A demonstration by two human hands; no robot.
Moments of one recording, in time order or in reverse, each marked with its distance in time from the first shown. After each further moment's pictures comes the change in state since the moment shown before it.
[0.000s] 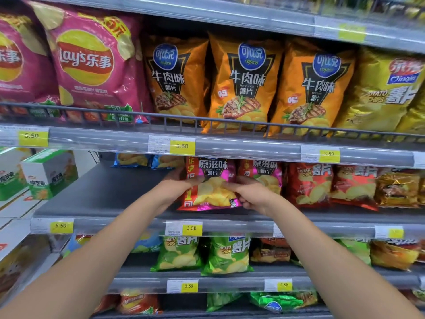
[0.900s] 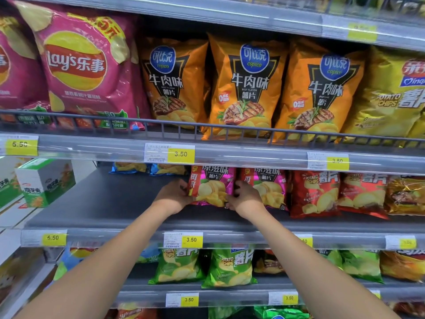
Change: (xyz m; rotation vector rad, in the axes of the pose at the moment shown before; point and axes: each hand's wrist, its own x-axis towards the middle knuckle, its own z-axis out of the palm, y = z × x) left_hand 0.064 -0.036 -0.009 0.701 0.099 0.025; right_hand 0.047 0.014 0.023 -0.399 0.266 -0.125
